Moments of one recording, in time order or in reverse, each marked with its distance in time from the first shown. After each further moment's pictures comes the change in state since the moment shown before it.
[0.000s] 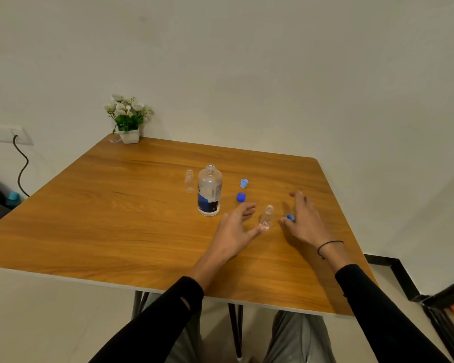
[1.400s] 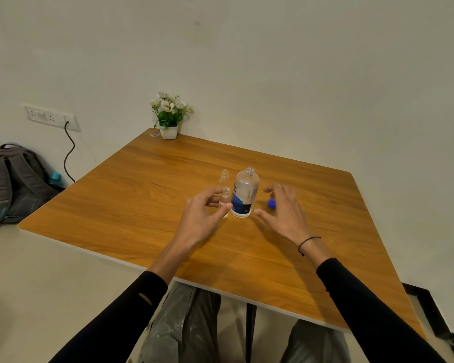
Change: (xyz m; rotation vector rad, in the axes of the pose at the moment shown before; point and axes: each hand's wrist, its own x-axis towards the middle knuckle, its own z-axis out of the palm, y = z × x) left_hand -0.039 -0.034 -0.135 -0.010 0.357 0.022; right_hand 0.016 -0.122 0.043 0.026 0.050 -0.262
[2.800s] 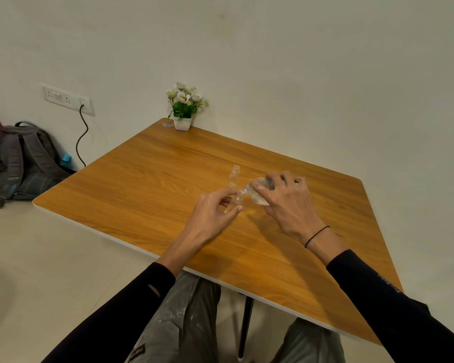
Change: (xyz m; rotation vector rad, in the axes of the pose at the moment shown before) left_hand -0.014 0.006 -0.004 0.085 -0.006 0.085; right_hand -0.006 -0.051 -0.039 -0.721 0.091 -0.515
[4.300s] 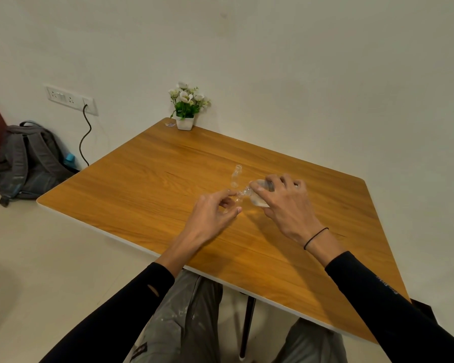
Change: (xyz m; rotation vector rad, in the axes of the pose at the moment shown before) left_hand -0.001 -0.015 -0.001 0.013 -0.032 -0.015; right_hand 0.000 -0.007 0.003 0.048 -0.043 0.012
